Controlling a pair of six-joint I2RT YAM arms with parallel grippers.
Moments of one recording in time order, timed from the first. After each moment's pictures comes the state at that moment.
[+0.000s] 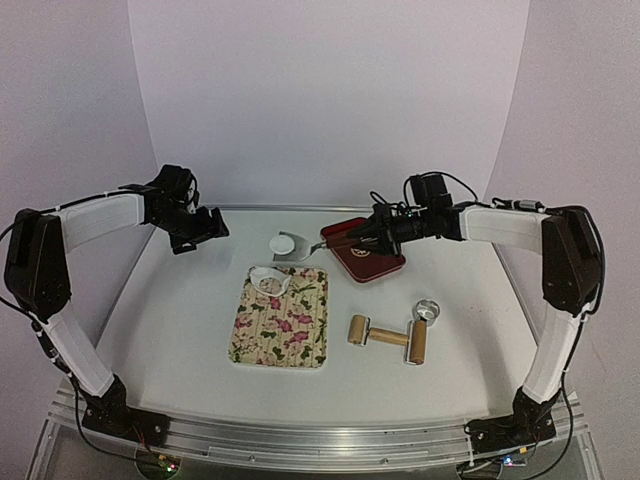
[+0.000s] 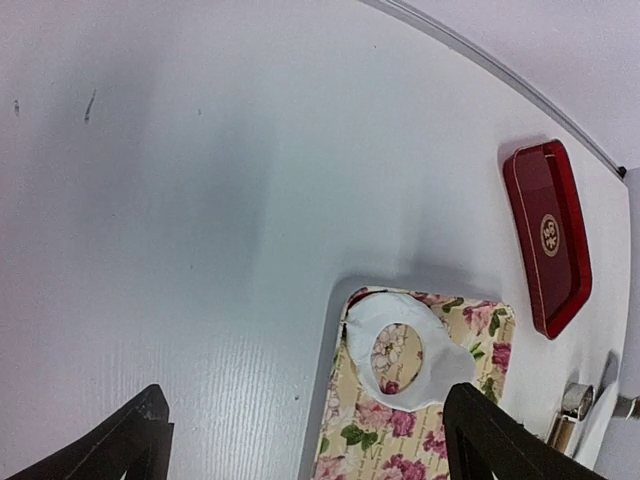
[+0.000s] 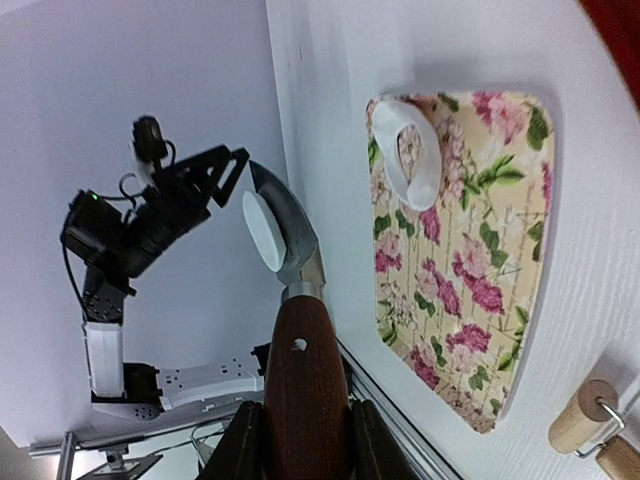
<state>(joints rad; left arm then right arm) -0.31 1.67 1.31 -0.54 0.12 -0.55 0.44 1.89 1.39 -0.15 -0.91 1.07</state>
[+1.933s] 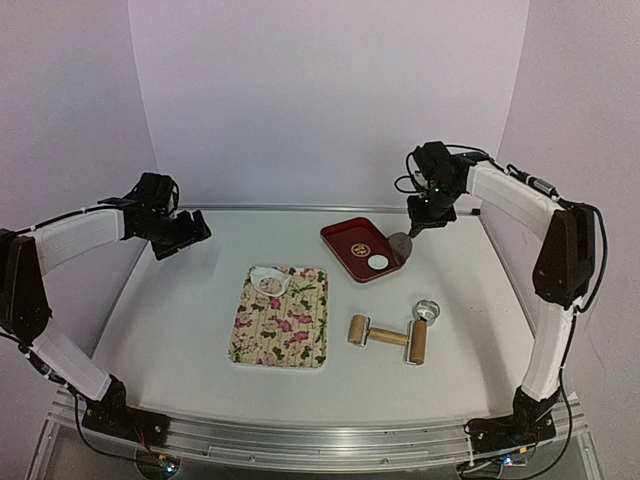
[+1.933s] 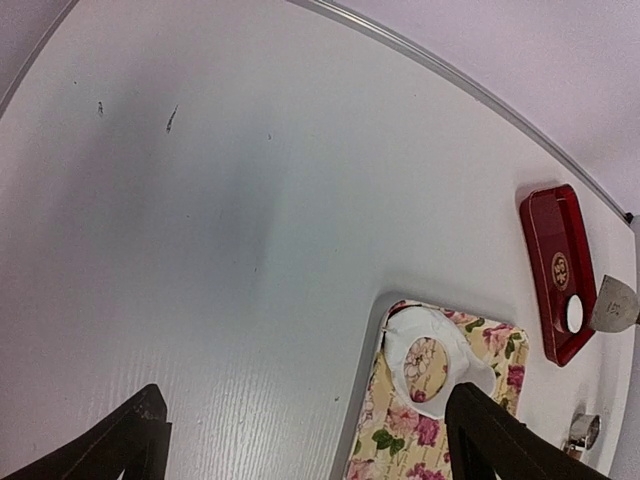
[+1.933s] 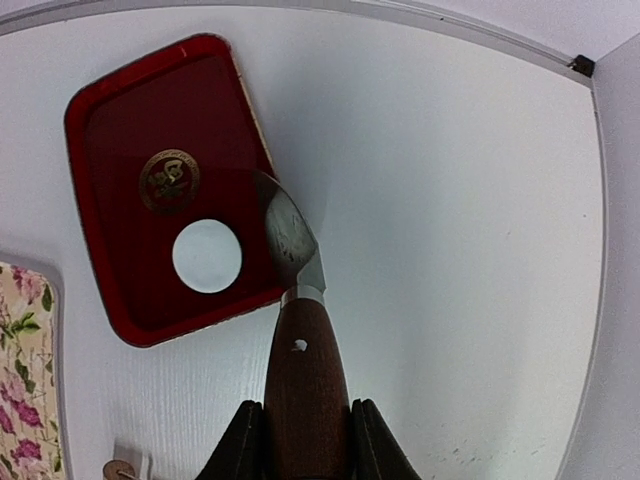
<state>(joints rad) -0.27 1.49 1.13 -0.46 0.02 -0.58 0.41 1.97 1.87 -0.97 0.17 0.21</state>
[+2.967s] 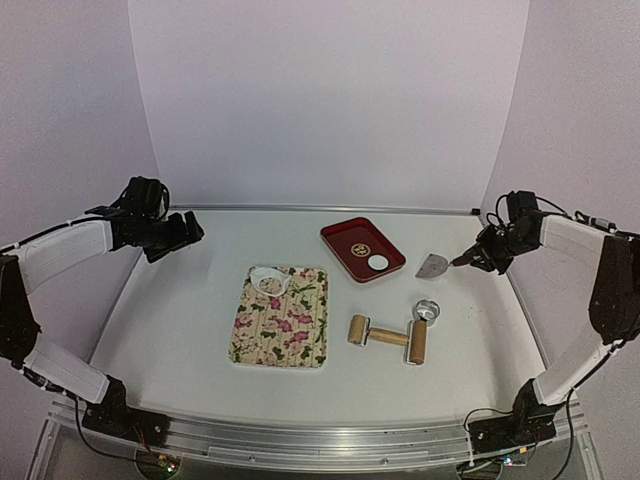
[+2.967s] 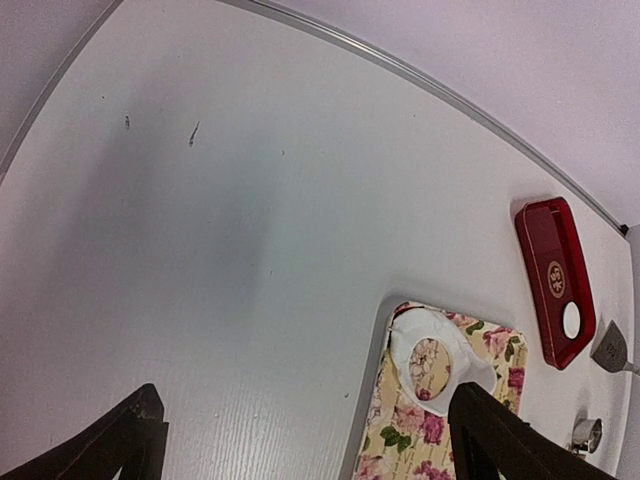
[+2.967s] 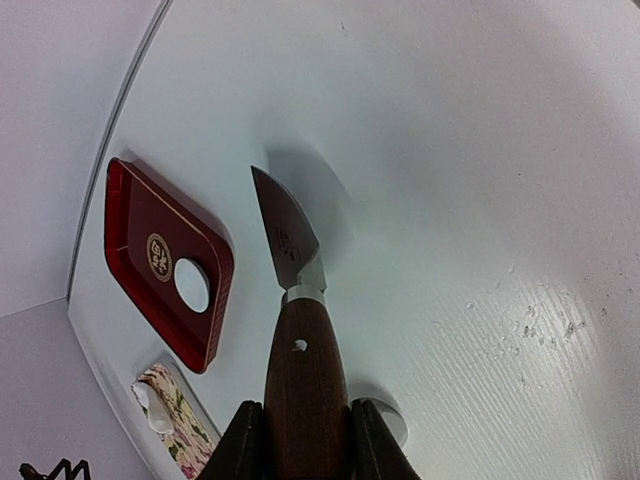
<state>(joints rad) -0.27 1.37 1.04 -0.42 -0.02 -0.57 -0.04 1.56 1.11 -0.54 -0.34 0.80</state>
